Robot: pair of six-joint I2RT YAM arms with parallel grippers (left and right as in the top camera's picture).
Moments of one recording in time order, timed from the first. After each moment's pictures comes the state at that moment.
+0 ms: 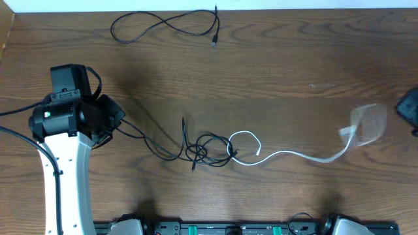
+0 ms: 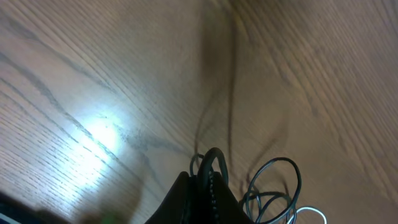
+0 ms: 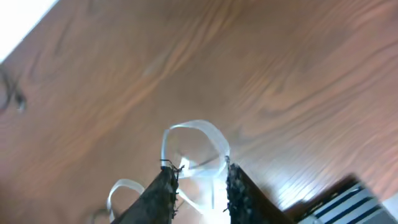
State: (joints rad) left arm 0.20 1.29 1.30 -1.23 0.05 -0.57; right arm -0.32 1.32 1.82 -1.57 -0.04 0.41
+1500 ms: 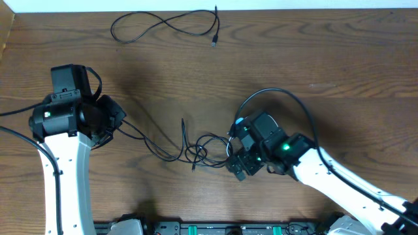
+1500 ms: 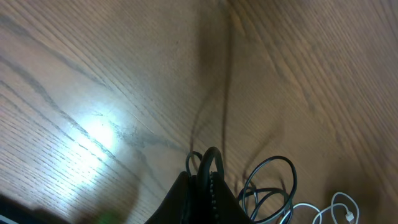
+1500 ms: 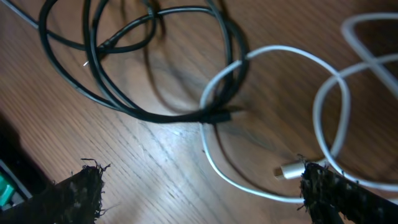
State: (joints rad) left arm 0.20 1.29 1.30 -1.23 0.07 -0.56; right arm 0.73 1.40 0.83 -0.60 -0.22 0.11
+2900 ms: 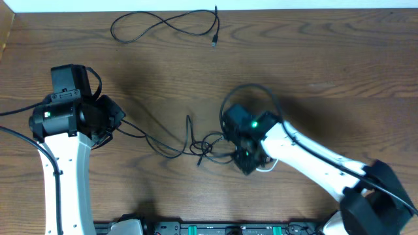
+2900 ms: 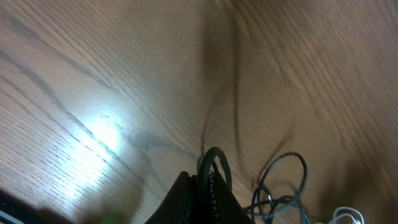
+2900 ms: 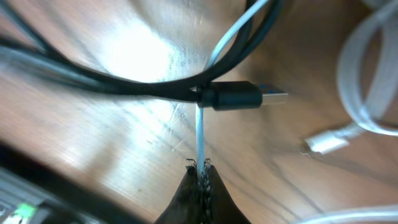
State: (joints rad) left arm 0.20 1.29 1.30 -1.23 0.04 -0.57; right arm 0.76 1.66 1.17 -1.08 -0.12 0.12
